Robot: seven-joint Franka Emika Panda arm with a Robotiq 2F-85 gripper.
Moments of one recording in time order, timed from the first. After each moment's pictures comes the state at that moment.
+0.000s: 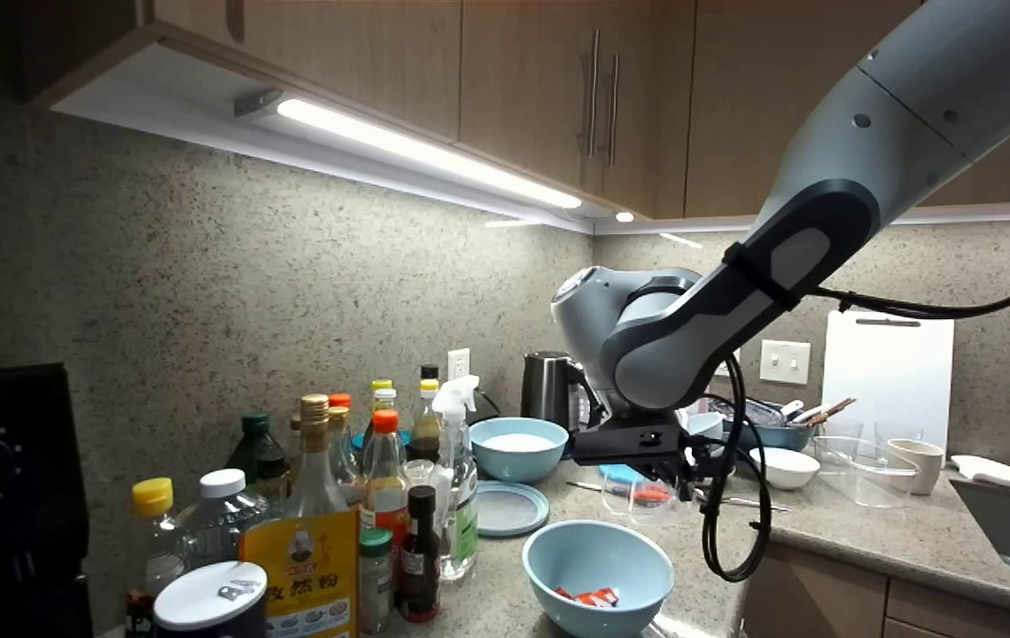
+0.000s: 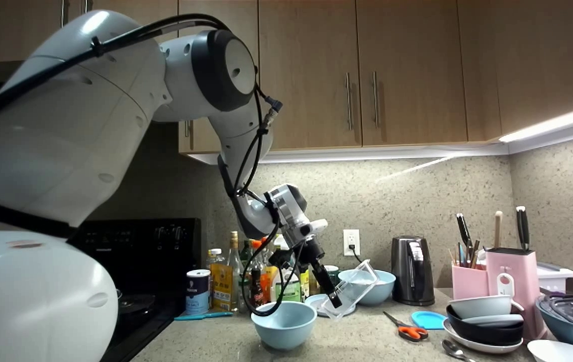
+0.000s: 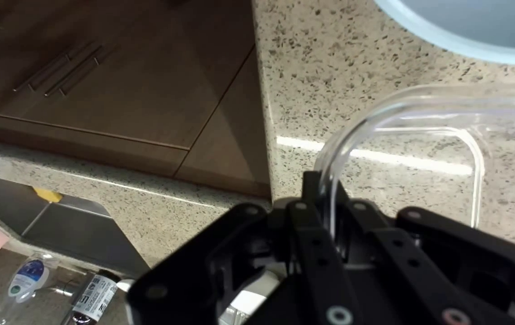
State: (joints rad) arm 0.10 0.41 0.06 -1.85 -0.67 2.01 1.62
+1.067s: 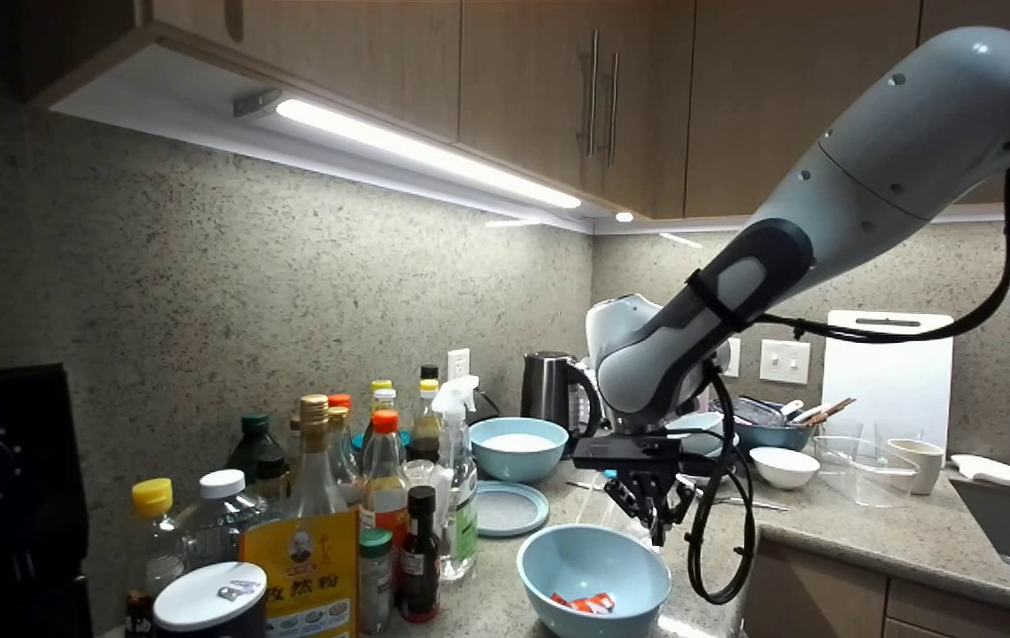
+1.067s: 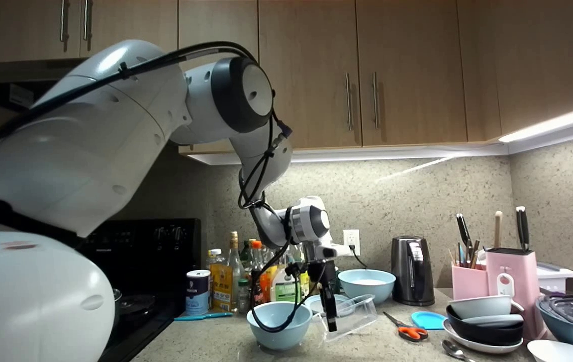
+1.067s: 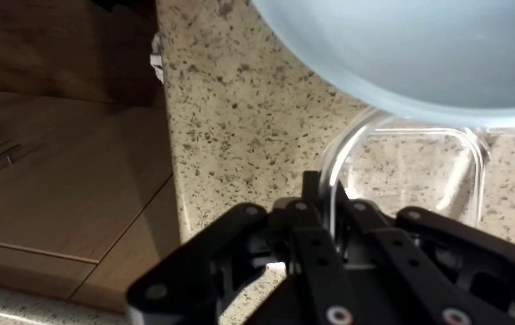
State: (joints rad) arm 0.07 0.54 -0.02 -1.78 -0.25 2.20 1.24
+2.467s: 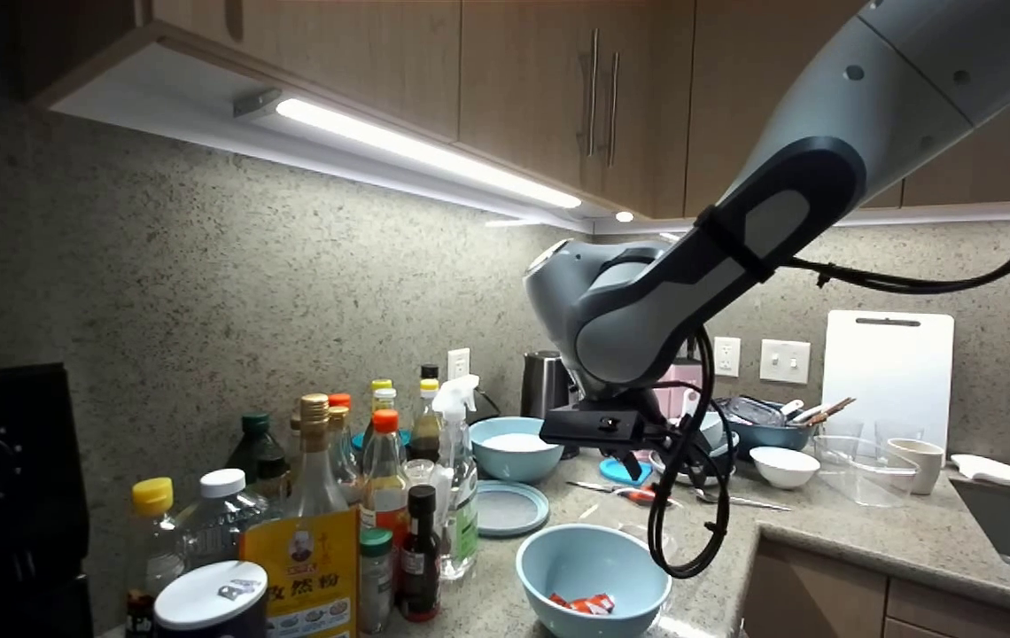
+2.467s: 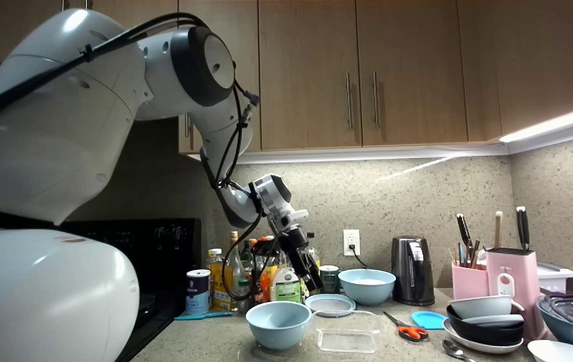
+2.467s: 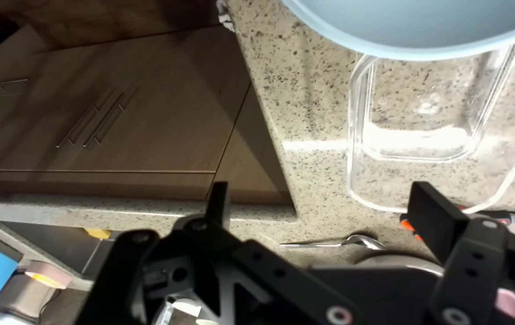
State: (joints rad) arm 0.33 0.37 -0.12 -1.83 -0.54 1.94 1.78
